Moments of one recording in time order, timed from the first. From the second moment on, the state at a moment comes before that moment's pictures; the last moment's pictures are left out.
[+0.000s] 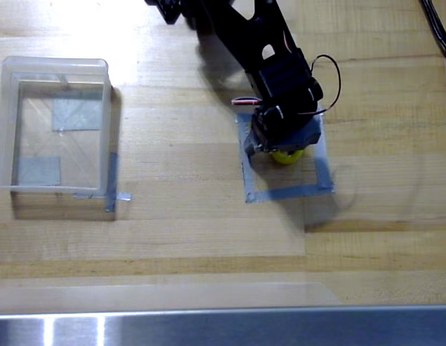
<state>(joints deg) -27.2 79.5 106.9 59.3 112.2</state>
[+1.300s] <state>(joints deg) -7.2 105.6 114.5 69.1 105.0</state>
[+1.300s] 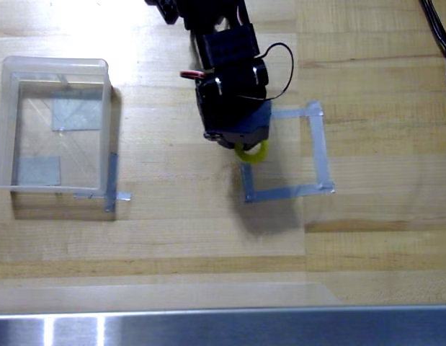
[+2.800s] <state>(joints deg) 51.9 83.2 109.6 53.5 87.2</state>
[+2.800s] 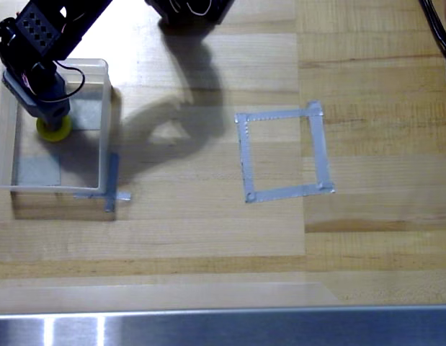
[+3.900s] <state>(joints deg) 46.0 95.7 108.7 56.0 87.4</state>
